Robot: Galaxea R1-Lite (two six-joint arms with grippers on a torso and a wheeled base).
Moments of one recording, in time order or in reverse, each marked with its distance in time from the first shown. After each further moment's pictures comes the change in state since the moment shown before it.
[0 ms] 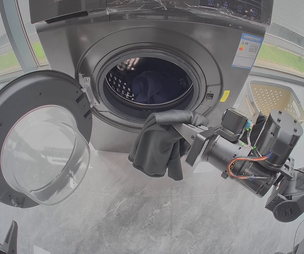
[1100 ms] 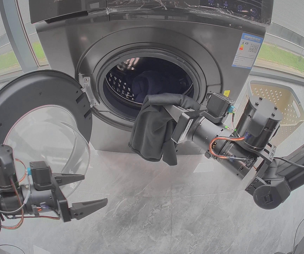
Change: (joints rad) left arm -0.370 1.296 -0.179 -0.590 -0.317 -0.001; right arm -0.050 0.131 -0.179 -0.021 -0.001 -0.005
